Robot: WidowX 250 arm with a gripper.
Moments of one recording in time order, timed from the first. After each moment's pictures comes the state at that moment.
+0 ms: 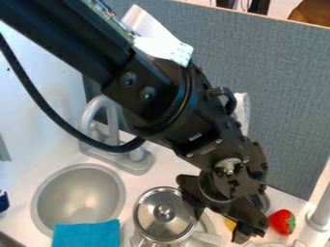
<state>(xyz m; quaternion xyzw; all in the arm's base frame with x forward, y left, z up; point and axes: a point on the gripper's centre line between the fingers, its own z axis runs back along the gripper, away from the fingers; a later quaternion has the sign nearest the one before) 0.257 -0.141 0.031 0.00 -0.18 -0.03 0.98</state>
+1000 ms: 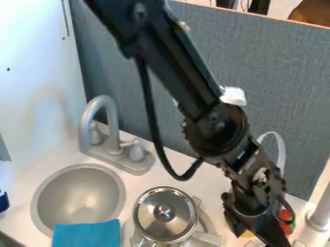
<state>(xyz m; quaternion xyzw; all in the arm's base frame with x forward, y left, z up) 0.298 -0.187 -0.034 -0.08 -0.15 -0.19 0.97</state>
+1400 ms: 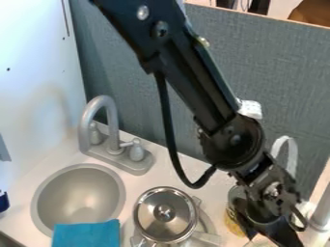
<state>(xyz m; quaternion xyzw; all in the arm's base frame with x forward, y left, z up) 0.306 -0.204 -0.037 -0.08 -0.18 -0.17 0.96</state>
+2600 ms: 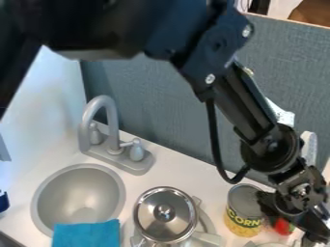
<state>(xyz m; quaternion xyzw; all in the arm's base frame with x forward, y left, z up) 0.358 -0.227 -0.050 -0.07 -0.21 -0.11 0.97</state>
